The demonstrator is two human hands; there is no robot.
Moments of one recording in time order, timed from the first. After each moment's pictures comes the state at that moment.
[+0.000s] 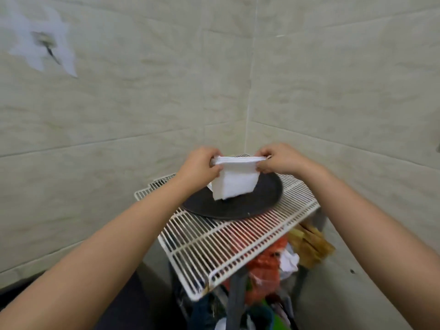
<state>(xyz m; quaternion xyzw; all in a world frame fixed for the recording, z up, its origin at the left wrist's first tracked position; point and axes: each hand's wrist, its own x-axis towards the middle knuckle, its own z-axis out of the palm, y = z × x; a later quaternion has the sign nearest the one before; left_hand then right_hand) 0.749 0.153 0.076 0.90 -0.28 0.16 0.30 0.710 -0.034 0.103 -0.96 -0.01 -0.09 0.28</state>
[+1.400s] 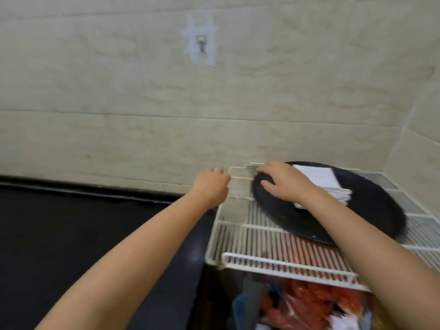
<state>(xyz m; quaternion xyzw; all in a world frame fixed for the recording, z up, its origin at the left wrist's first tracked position) 0.699 0.203 0.016 0.99 0.10 0.07 -0.08 0.778 0.031 0.045 -0.89 -0.45 -0.07 0.09</state>
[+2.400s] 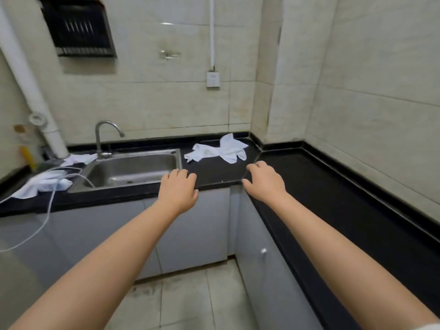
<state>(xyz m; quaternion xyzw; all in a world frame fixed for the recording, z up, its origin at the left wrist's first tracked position) -0.052 0.698 -0.042 0.69 0.71 0.03 -0.12 0.151 0.740 -0.028 -0.60 -0.78 0.02 0.16</state>
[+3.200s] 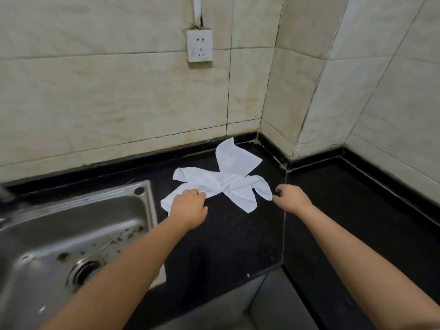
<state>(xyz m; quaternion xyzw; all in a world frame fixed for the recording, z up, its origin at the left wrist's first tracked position) -0.166 1.240 -0.148 0.77 0.63 -0.02 0.03 0.095 1.260 -0.136 -0.74 -0.65 0.19 0.08</state>
